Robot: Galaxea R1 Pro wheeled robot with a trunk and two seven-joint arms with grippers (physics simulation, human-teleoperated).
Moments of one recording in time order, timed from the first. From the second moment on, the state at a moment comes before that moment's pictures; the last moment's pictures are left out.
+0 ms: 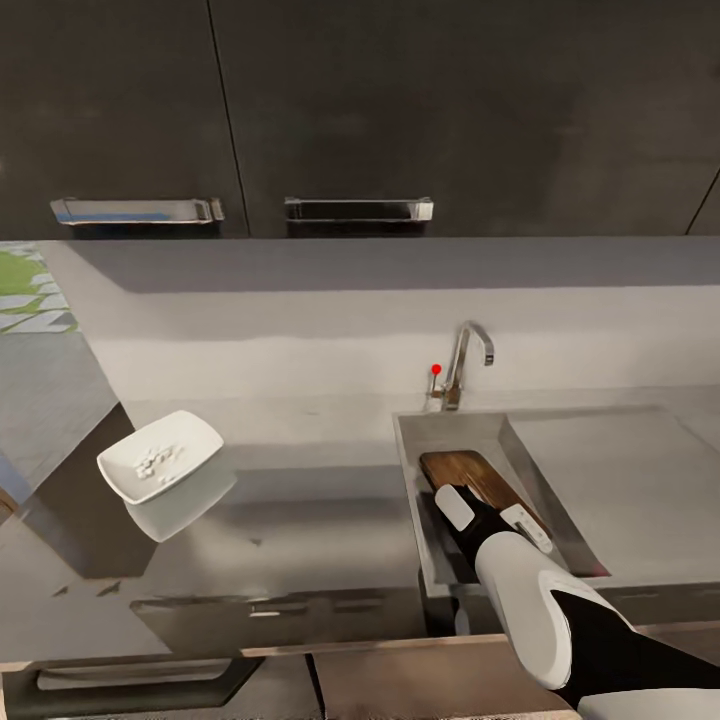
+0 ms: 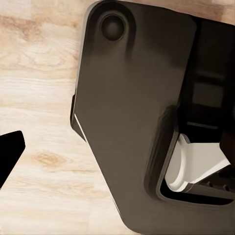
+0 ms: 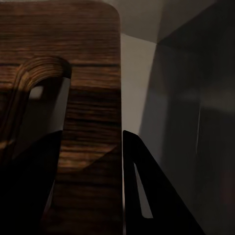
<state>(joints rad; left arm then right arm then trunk) 0.28 0.01 -0.06 -0.52 0.25 -0.06 -0.01 -0.97 0.17 -0.32 -0.26 -0.41 -0.19 -1.15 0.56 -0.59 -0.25</state>
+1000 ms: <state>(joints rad) 0.28 0.01 -0.06 -0.52 0.25 -0.06 -0.01 -0.97 0.17 -0.23 -0.37 -0.40 -0.18 -1.16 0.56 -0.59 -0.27</state>
